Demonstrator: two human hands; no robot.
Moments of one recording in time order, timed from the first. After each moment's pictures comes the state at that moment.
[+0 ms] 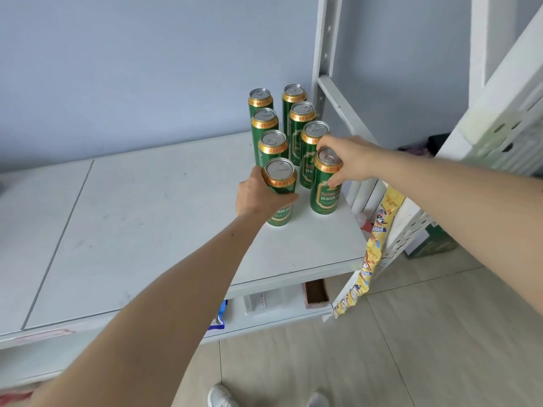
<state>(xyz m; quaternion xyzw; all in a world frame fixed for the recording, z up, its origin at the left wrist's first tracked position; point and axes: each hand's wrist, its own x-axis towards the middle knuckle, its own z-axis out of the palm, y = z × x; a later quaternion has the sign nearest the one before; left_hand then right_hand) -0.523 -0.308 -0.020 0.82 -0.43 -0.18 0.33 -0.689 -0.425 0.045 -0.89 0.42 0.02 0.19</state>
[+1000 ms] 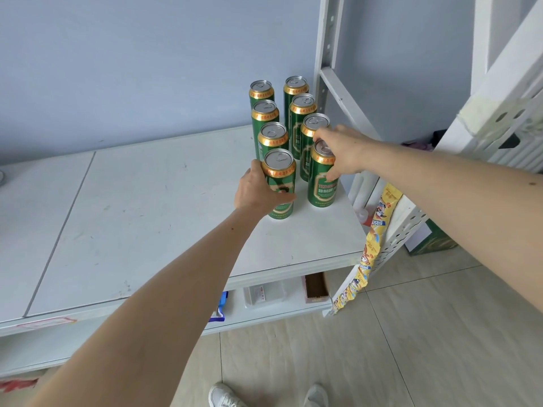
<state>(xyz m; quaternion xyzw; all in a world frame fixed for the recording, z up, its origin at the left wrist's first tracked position) -0.524 -0.308 -0.030 0.82 -0.45 -0.19 0.29 -0.678 -0.418 0.046 -0.89 0.43 0.05 0.13</state>
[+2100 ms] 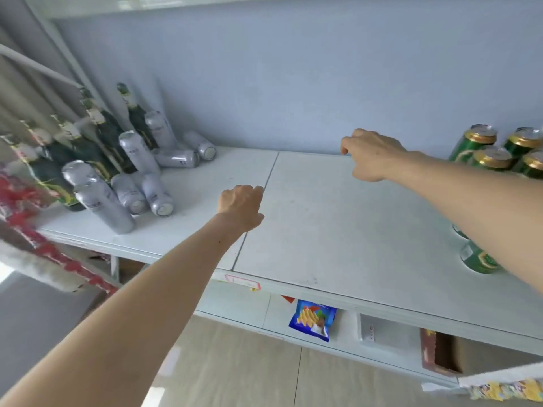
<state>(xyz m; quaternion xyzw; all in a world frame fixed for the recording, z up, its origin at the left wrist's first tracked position) -0.220 -0.048 0.026 0.90 -0.44 0.00 -0.06 -0.374 -0.261 0.102 -0.96 0.28 0.03 -0.02</state>
